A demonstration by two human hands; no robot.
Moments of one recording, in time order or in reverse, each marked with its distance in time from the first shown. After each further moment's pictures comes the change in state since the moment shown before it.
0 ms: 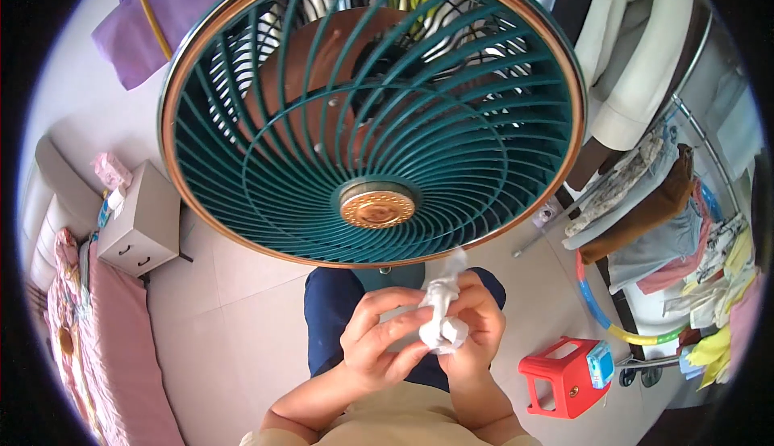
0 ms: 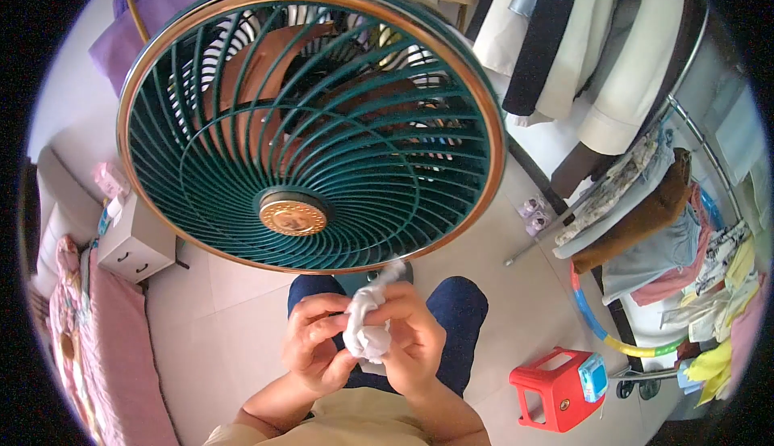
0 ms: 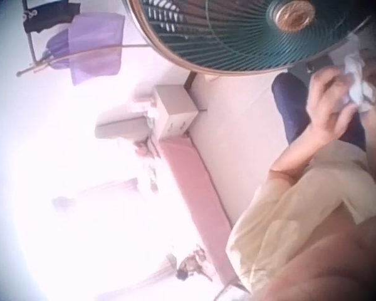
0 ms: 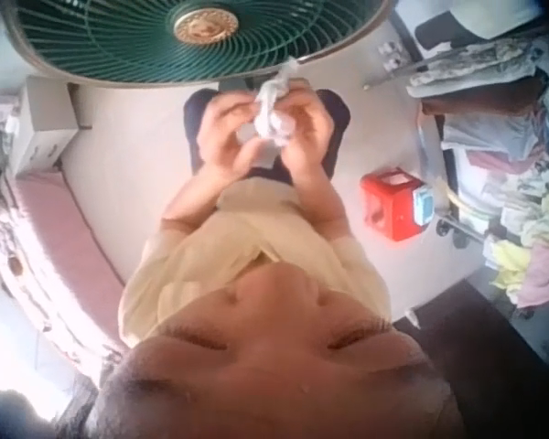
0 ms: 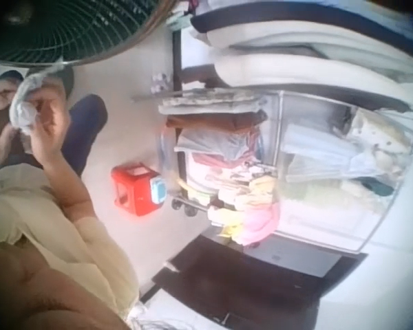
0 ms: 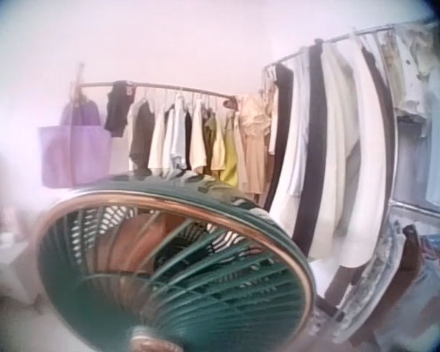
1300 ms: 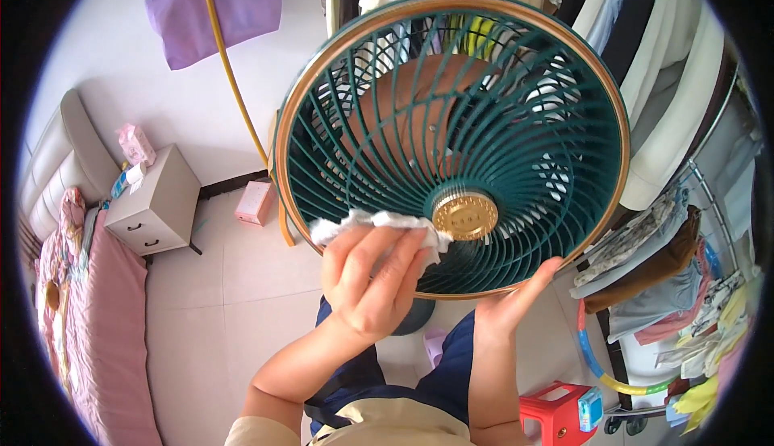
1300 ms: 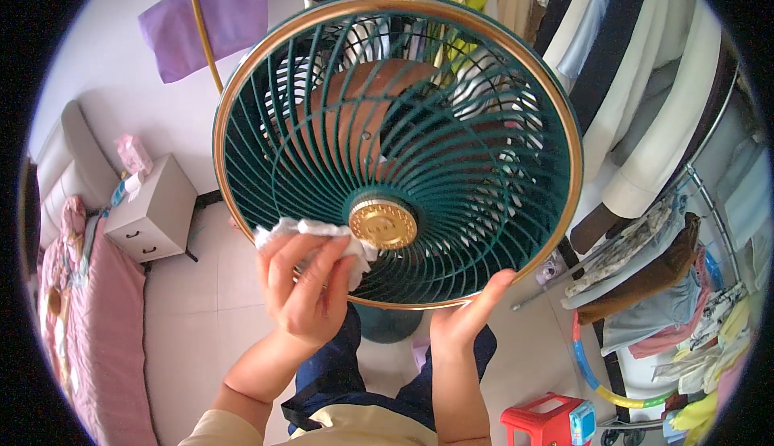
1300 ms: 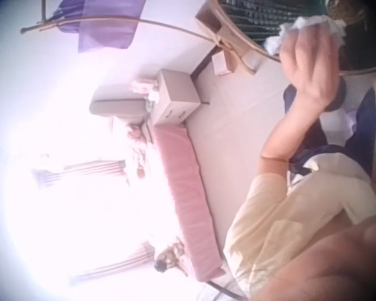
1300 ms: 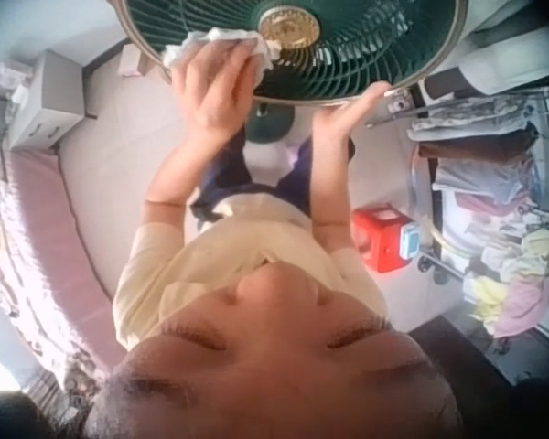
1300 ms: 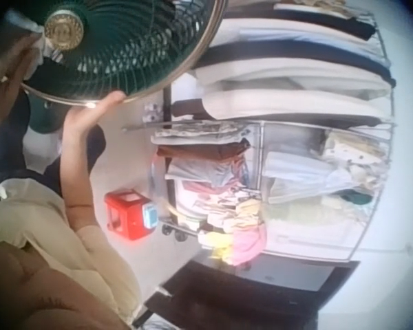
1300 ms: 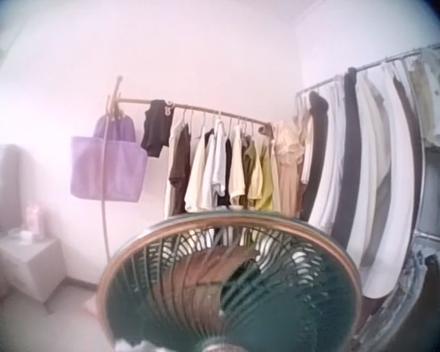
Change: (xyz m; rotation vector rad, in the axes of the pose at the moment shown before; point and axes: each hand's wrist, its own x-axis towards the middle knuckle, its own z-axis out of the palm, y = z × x) left_hand 0.080 -0.024 -0.050 0.787 0.300 0.420; right_hand 0.078 0.024 0.016 0.196 0.456 0.141
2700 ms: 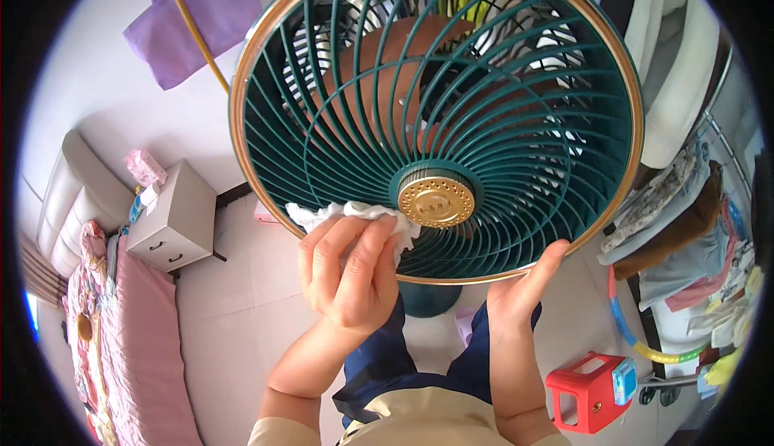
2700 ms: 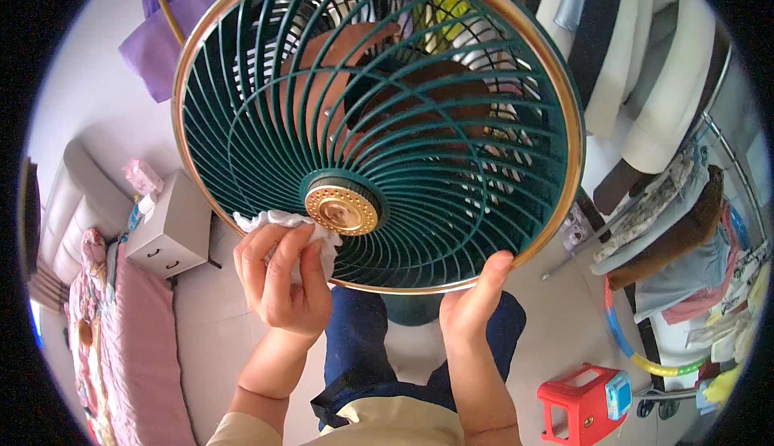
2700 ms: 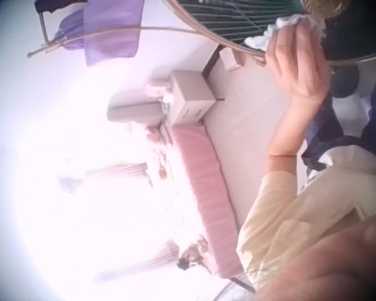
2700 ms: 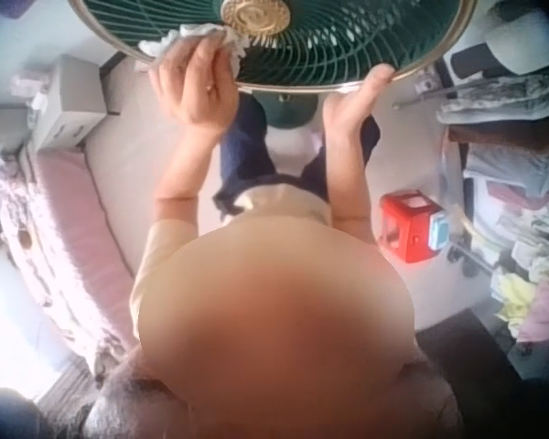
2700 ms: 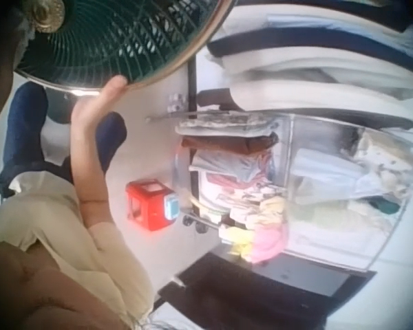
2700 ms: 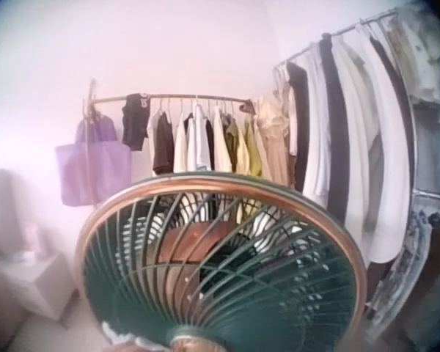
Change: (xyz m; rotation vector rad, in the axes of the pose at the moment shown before) left_hand -0.002 -0.011 -0.006 0.057 -0.021 -0.009; right_hand -0.007 0.015 -0.013 -0.139 0.071 -0.054
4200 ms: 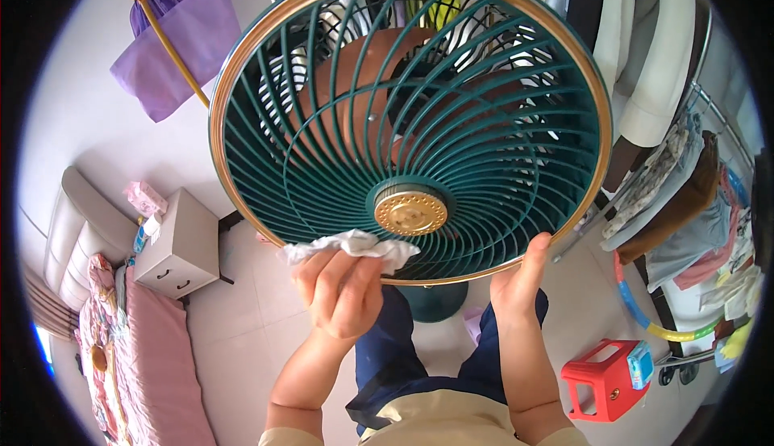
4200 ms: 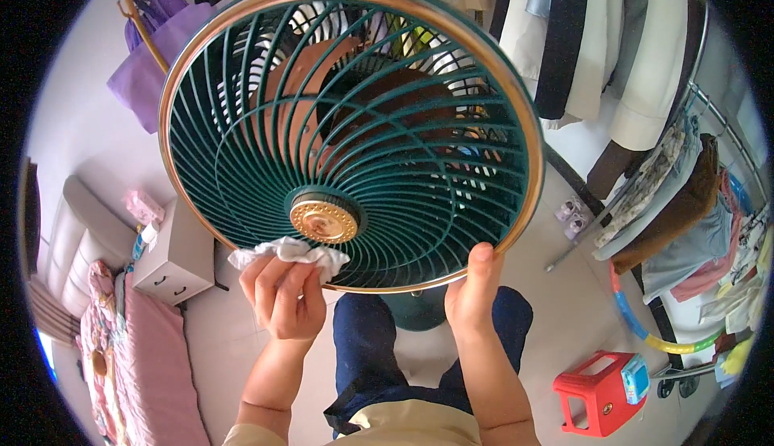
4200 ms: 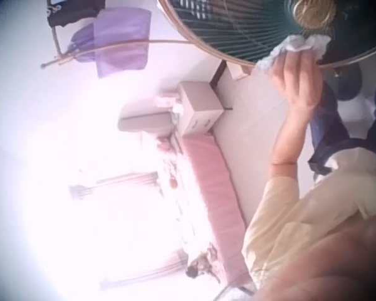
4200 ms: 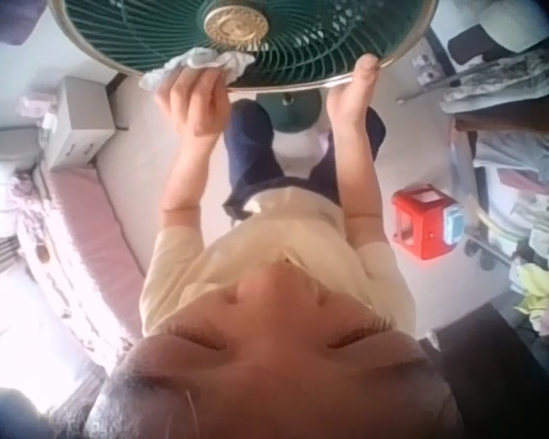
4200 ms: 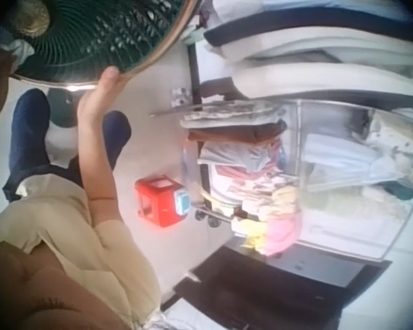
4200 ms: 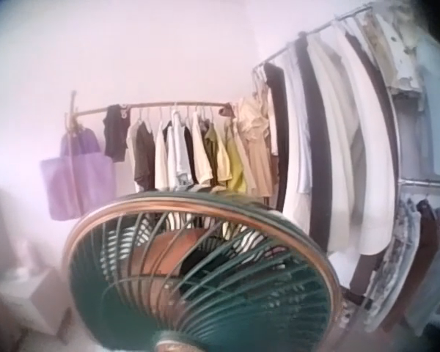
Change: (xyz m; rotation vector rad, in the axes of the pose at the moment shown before) left_hand -0.024 -0.014 0.001 -0.001 -0.070 0.169; right_hand 0.022 0.009 -0.025 0.015 -0.211 -0.055
